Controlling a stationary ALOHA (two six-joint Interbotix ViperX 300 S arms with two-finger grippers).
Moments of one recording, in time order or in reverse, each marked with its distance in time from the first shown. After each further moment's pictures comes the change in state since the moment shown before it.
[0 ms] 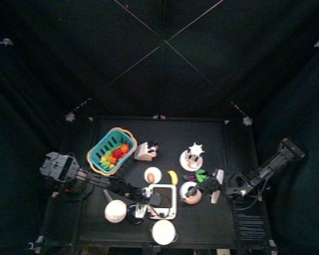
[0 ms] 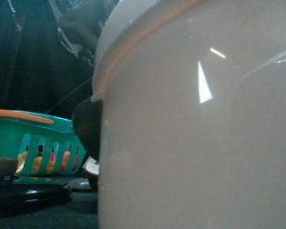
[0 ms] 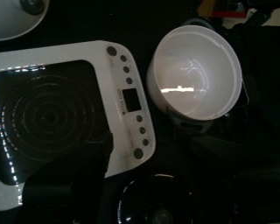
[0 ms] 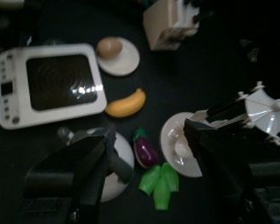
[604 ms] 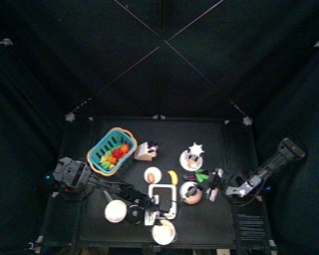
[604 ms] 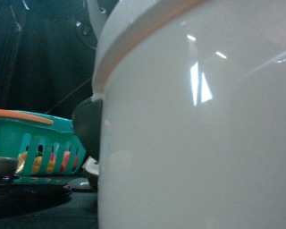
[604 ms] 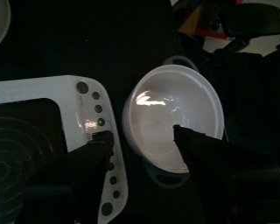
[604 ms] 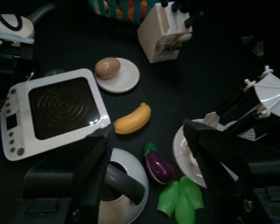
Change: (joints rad) left arm -0.051 0.158 -0.150 -0.115 0.011 0.006; right arm -0.021 0.132 0.074 -0.078 -0.081 0.186
